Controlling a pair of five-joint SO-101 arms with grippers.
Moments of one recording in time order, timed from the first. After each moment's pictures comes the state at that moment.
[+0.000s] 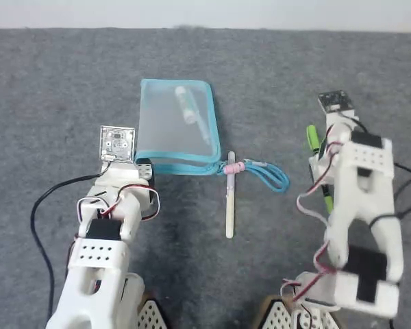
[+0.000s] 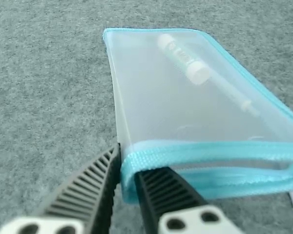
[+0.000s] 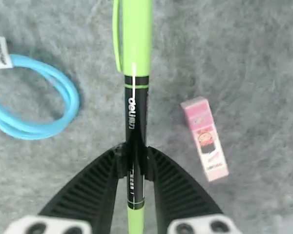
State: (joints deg) left arm -3.1 -54.6 80.3 24.7 4.1; right arm 10.9 -2.8 23.9 66.2 22.9
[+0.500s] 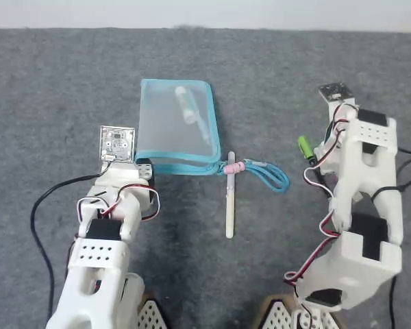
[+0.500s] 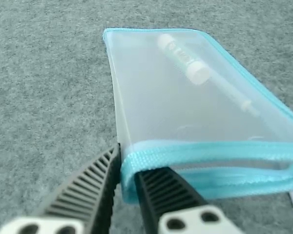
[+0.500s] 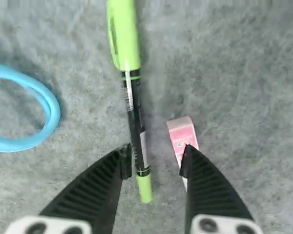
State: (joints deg) left arm -3.1 -54.6 80.3 24.7 4.1; right arm 12.3 10.5 8.6 72.9 26.6
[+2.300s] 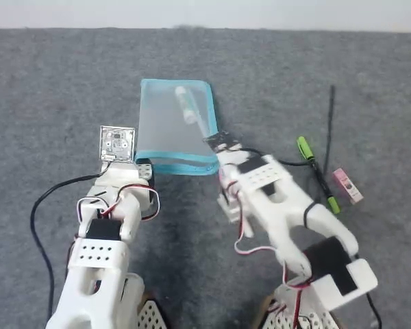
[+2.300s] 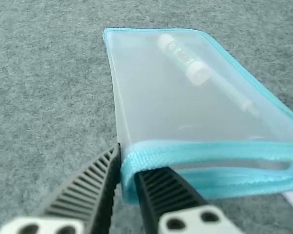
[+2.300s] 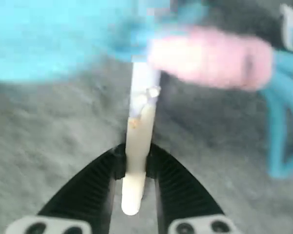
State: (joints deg) left arm -3.1 -54.6 80.3 24.7 4.1; right arm -25.9 -0.4 38.6 60.7 4.4
